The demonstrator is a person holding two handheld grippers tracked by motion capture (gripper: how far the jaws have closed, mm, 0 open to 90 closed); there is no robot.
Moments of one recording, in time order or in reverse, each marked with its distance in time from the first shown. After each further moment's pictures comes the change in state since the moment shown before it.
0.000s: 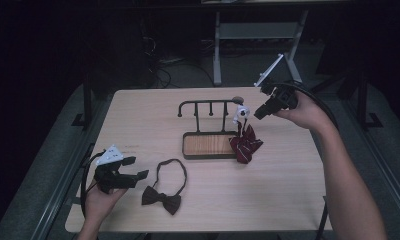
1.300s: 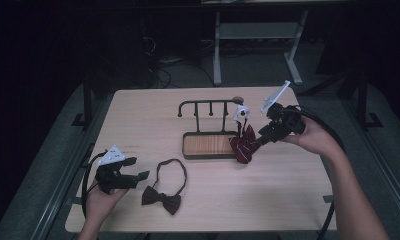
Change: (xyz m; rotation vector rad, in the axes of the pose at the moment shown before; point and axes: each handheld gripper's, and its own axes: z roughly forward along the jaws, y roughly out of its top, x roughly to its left) left arm 0.000 -0.001 0.003 0.016 -0.001 0.013; right arm 0.031 -0.049 0.022 -0.050 0.076 -0.082
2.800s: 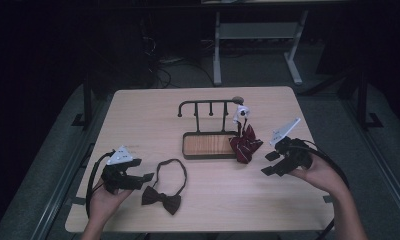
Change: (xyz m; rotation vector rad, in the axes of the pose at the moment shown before) left arm -0.011 0.008 0.009 0.069 -0.010 0.049; right arm 0.038 -0.070 0.040 -0.043 0.005 0.038
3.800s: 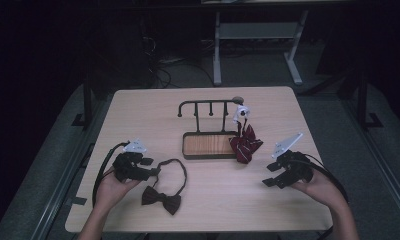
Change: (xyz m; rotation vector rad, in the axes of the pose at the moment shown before) left arm 0.014 0.025 0.032 0.169 -0.100 0.019; right arm 0.010 -0.029 0.020 -0.010 -0.002 0.028
